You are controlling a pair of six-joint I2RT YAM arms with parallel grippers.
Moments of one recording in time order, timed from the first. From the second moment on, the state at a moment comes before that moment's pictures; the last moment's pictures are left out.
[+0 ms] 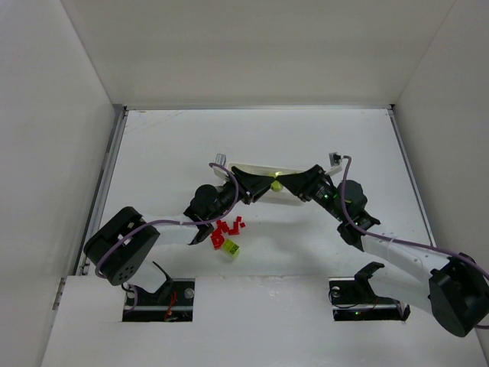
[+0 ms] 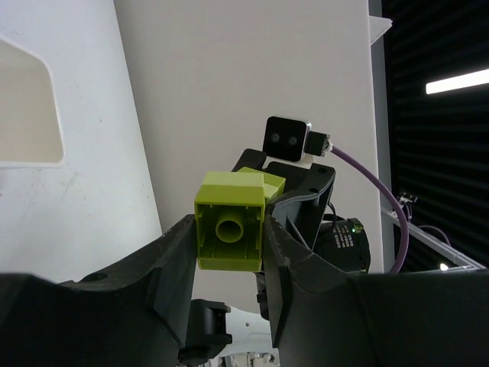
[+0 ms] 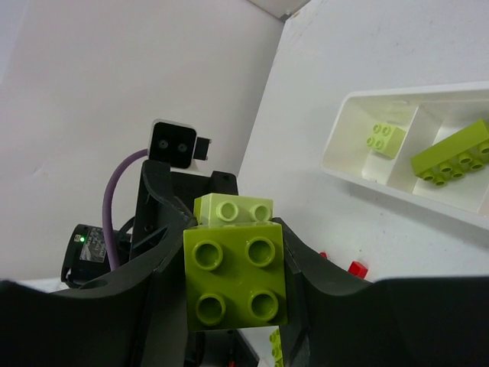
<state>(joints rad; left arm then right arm) -0.75 1.47 0.46 1.13 0.16 -1.47 0.57 1.04 0.43 0.63 -0.17 1.07</state>
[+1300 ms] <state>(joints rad) -0.64 1.48 0.38 1.16 0.22 -1.46 0.50 0.95 0.39 0.59 -0.25 1.09</state>
